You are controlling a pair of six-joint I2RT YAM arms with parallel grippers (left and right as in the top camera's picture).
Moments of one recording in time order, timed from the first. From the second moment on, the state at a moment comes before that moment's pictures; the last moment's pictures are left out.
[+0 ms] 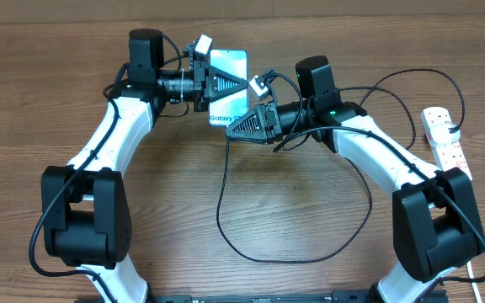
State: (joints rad) left arm -0.12 1.90 1.38 -0.13 1.36 -0.84; right arm 0.38 1.83 1.23 -0.12 -1.32 0.58
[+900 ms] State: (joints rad) left arm -0.12 1.90 1.38 -0.11 1.37 -0.84; right arm 0.38 1.83 1.23 -0.03 -1.37 0.65
